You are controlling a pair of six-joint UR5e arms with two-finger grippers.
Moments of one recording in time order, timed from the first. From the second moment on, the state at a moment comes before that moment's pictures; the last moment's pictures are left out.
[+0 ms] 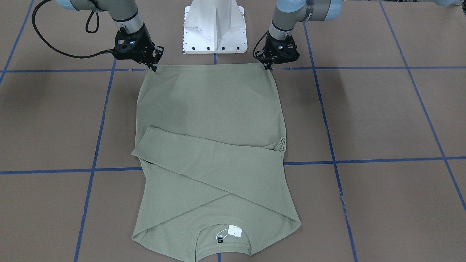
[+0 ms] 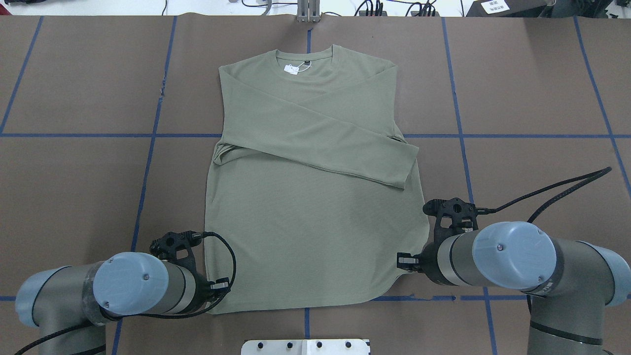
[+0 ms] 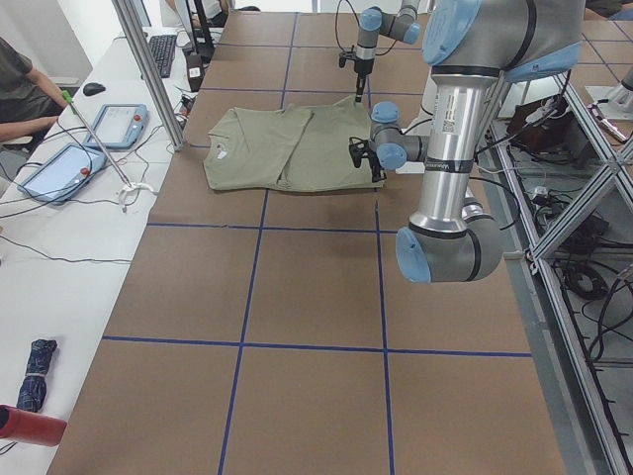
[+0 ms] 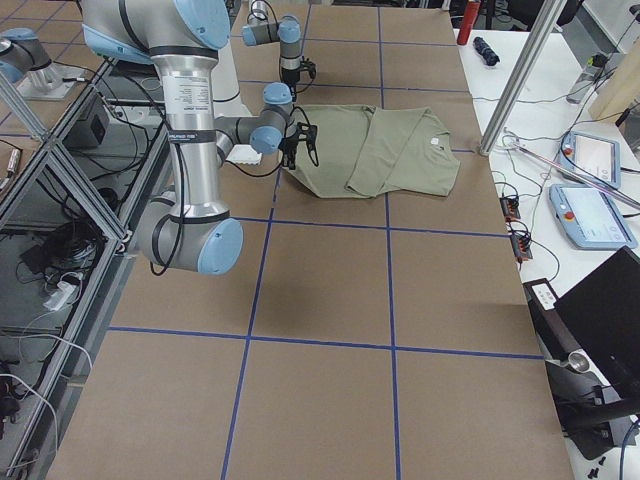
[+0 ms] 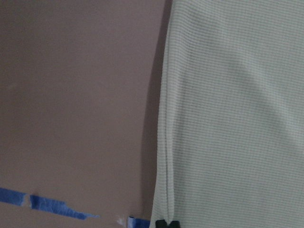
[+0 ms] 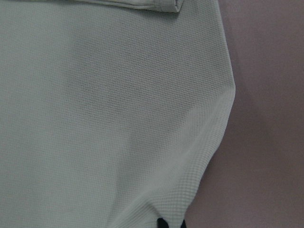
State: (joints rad) left arm -0.21 -1.77 -2.09 -1.77 -1.74 -1.71; right arm 0.30 -1.45 2.17 -1.40 1.73 1.48
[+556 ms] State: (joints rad) left arm -0.18 -1.70 -2.28 -1.71 -1.75 -1.72; right arm 0.31 -1.58 2.33 -1.40 1.85 1.48
